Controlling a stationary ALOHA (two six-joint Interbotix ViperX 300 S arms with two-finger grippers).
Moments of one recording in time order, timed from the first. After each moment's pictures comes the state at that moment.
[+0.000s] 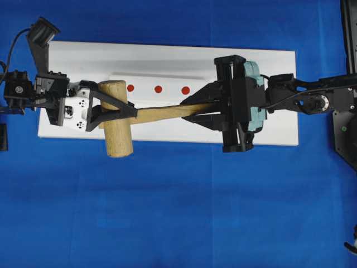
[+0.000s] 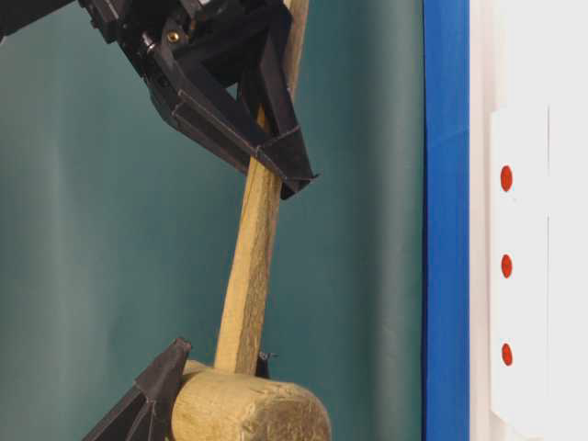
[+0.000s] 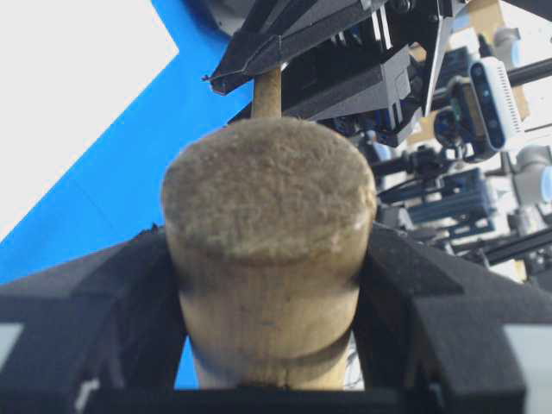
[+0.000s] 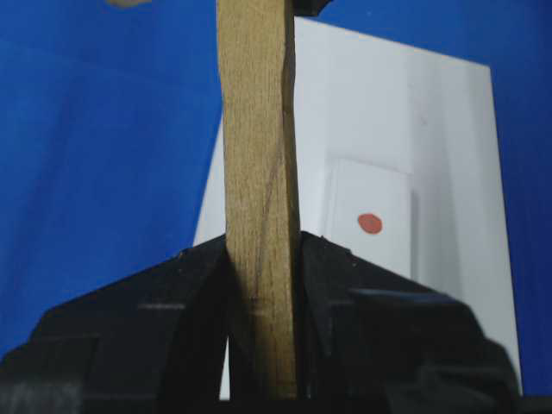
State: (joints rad) left arm -0.02 -0.38 0.93 -0.02 -0.36 -1.07; right arm 0.01 -0.24 0.71 0.94 -0.08 -0.98
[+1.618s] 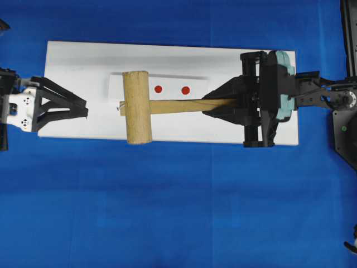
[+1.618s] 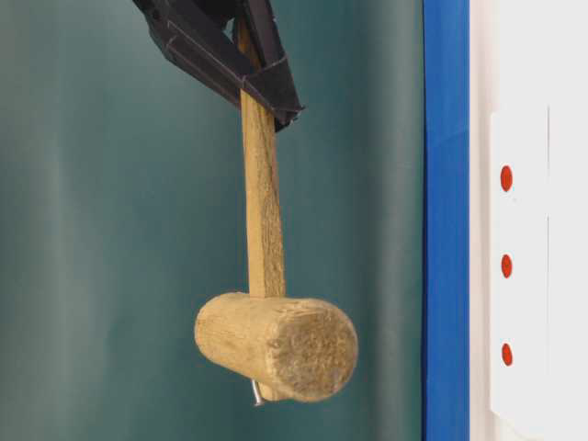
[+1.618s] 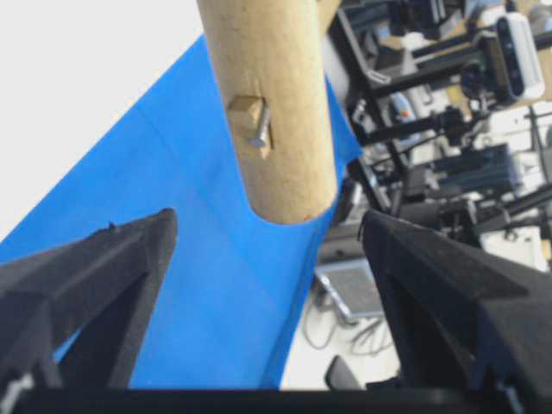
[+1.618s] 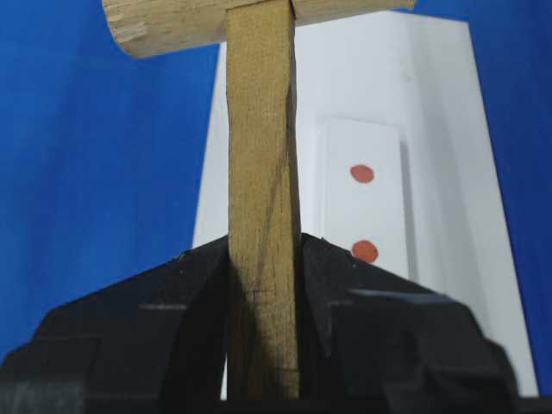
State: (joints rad) left arm -0.02 -0.73 1.09 -0.01 -0.10 -1.07; right arm 0.00 -0.38 0.83 1.02 -0.08 -0.95
